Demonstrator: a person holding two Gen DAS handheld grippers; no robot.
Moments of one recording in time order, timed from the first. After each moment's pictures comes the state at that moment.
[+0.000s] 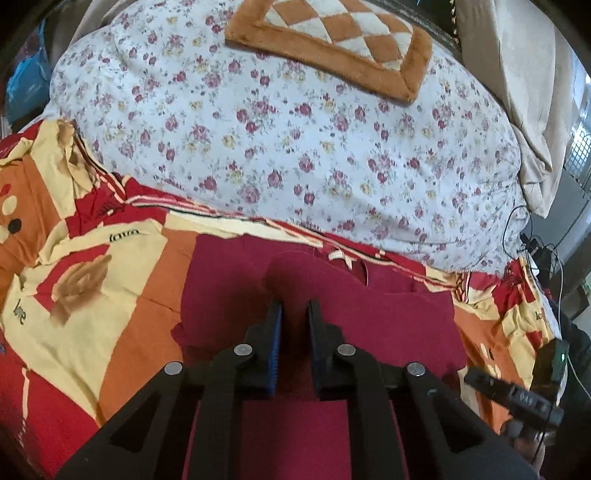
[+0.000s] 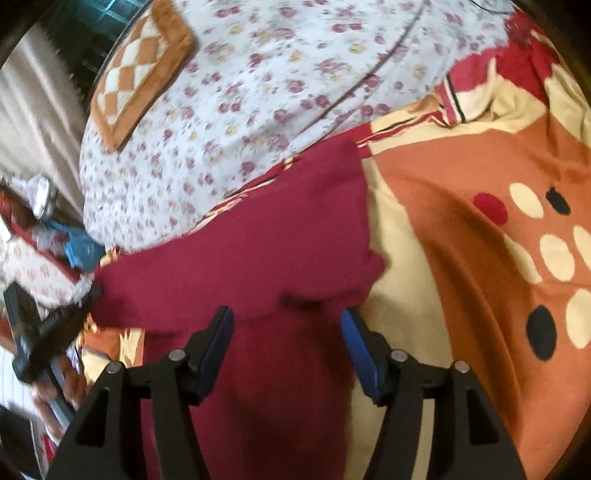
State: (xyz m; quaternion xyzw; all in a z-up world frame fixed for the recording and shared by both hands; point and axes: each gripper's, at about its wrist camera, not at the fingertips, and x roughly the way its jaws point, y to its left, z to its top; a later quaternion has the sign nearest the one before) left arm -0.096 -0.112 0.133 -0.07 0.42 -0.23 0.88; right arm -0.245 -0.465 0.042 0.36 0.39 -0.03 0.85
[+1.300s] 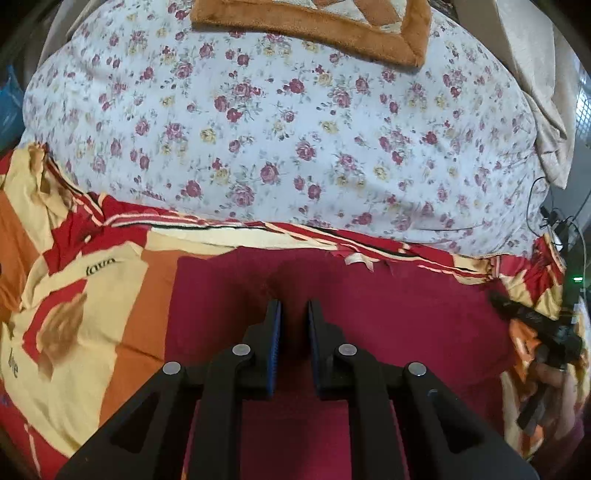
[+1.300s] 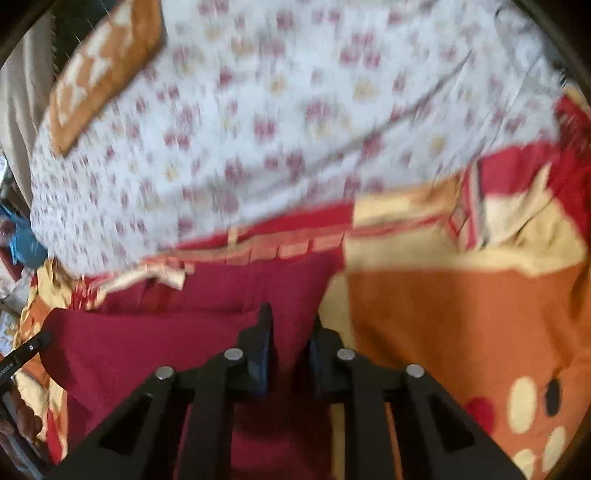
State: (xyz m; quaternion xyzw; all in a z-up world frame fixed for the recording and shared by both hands) left arm -0.044 -0.151 0.099 0.00 0.42 -0.22 0.88; right arm -0.146 -0.521 0.048 0.24 0.36 -0.11 0.89
